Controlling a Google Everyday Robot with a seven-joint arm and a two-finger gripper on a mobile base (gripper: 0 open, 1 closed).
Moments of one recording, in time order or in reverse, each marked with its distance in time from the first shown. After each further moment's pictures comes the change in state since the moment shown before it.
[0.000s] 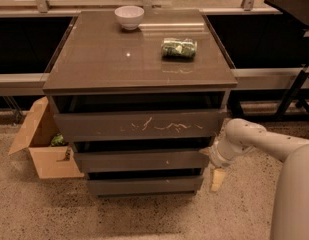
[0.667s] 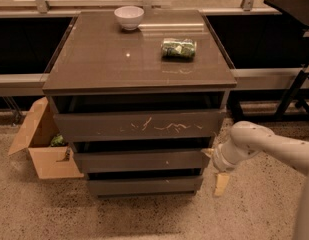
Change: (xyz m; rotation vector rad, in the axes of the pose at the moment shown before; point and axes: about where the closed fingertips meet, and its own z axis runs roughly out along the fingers) arm -0.007 0.023 -0.020 0.018 -0.016 -0.028
